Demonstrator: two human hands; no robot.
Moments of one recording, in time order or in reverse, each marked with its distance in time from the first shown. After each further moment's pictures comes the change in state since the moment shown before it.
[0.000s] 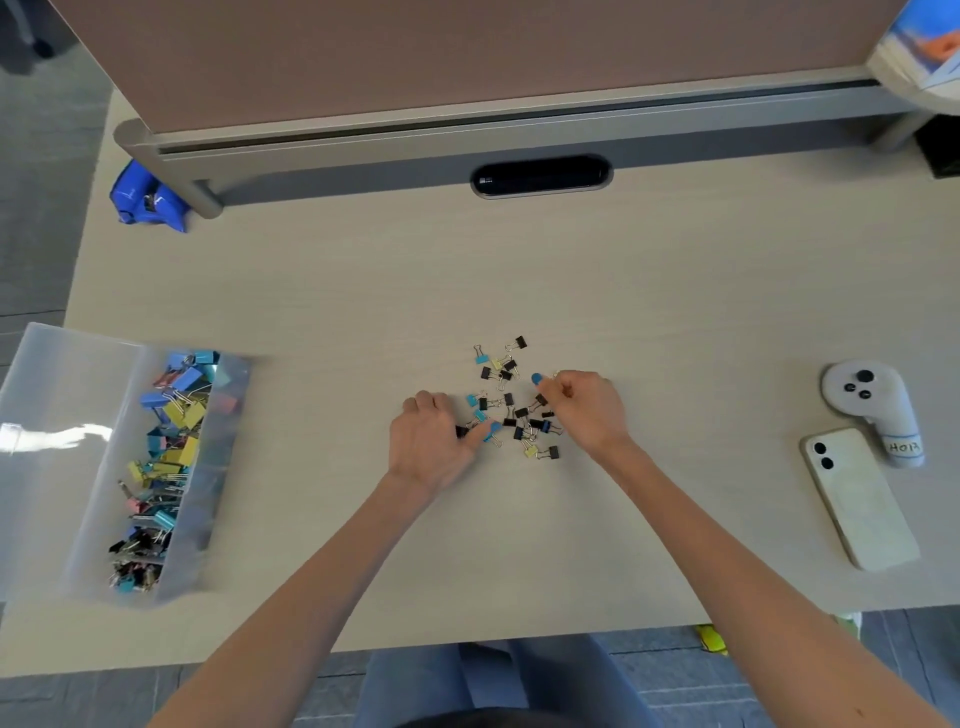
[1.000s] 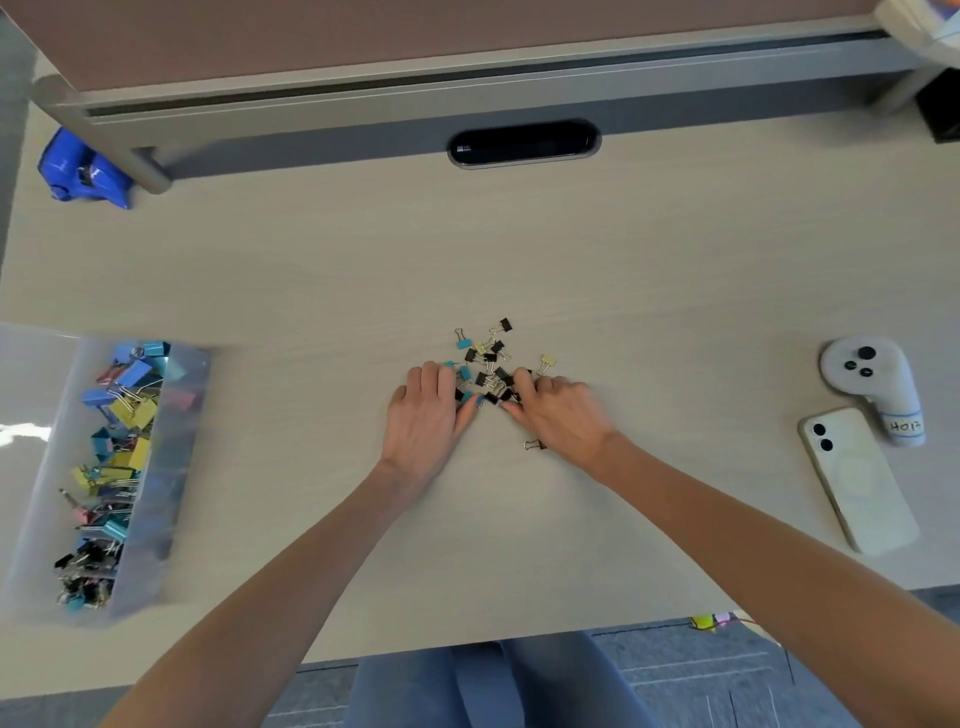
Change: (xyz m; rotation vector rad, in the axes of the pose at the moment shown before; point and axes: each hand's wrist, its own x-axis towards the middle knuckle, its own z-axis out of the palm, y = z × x) left_hand 0.031 -0.002 0.049 0.130 0.464 0.264; right_hand 0.023 0.048 0.038 -1.002 0.322 -0.773
